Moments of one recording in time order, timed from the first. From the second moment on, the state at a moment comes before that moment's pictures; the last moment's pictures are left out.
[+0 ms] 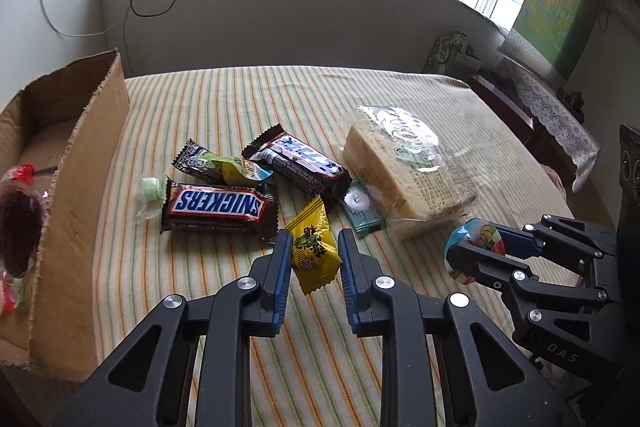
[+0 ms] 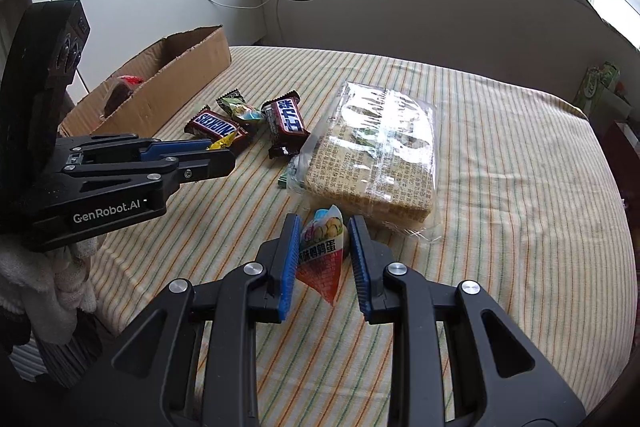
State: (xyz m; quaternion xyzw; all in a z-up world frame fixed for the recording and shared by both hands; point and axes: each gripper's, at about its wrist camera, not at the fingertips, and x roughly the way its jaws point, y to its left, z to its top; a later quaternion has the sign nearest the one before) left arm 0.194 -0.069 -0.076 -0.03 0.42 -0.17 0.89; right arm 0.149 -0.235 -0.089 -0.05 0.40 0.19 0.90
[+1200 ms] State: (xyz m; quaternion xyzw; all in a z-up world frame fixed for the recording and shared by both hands) left arm 0.151 0.107 -0.030 -0.12 0.33 -0.05 0.94; right arm 0.233 -0.041 -0.026 -0.09 0.36 0.29 0.88
